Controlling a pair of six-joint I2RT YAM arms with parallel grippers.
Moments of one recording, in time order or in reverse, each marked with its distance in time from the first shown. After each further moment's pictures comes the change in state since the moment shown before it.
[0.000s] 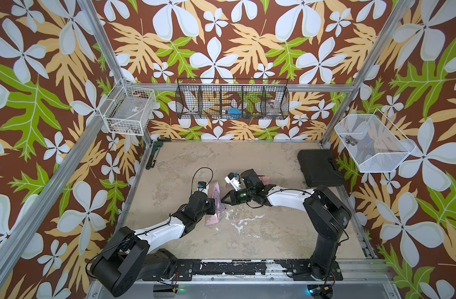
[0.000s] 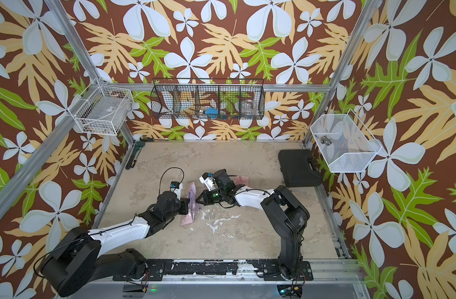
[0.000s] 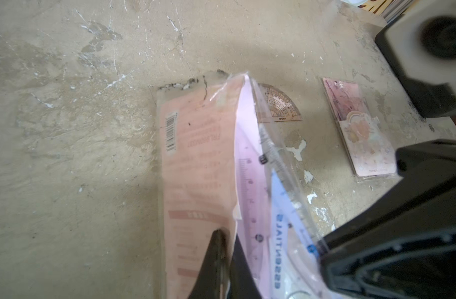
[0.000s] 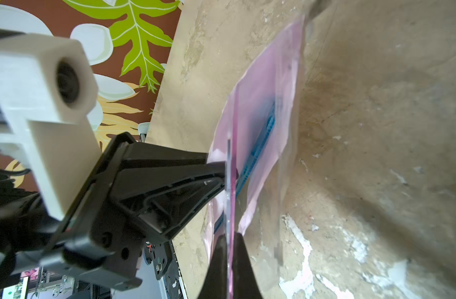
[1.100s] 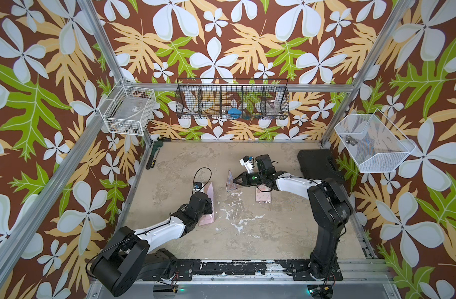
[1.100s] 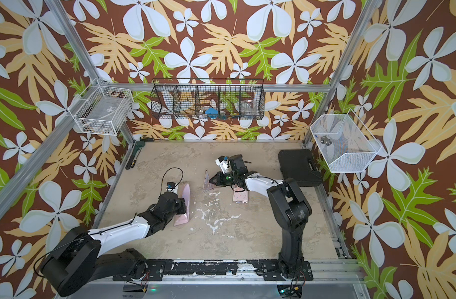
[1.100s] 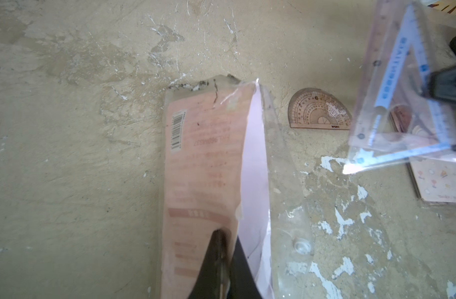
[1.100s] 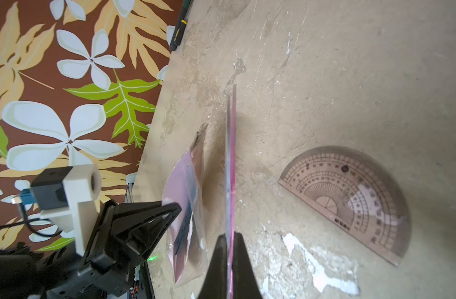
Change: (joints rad) left arm 0.000 -0.006 0.004 -0.081 -0.163 -0.033; right arm -0.224 0.108 0.165 -0.058 -0.029 -0.058
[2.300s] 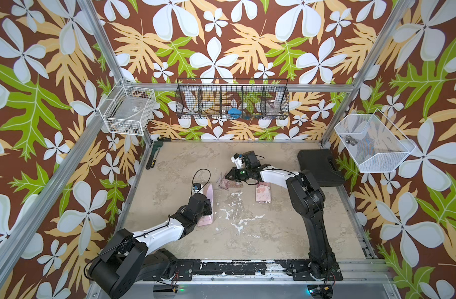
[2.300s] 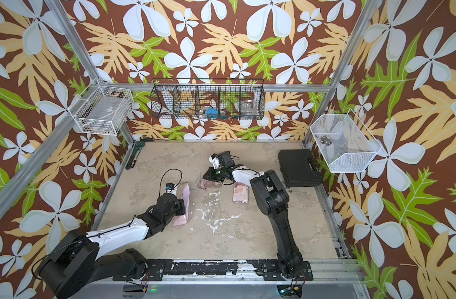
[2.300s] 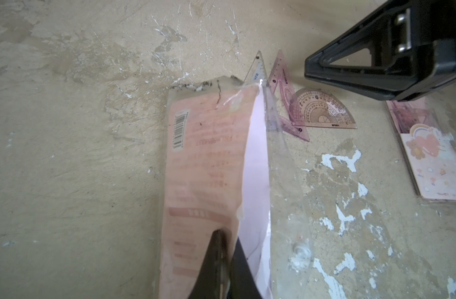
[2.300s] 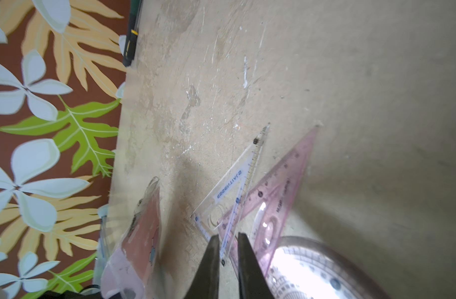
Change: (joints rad) left arm 0.000 -0.020 -0.023 0.014 -0.005 0.003; right arm 0.056 0.302 0.371 -0.151 0.123 0.024
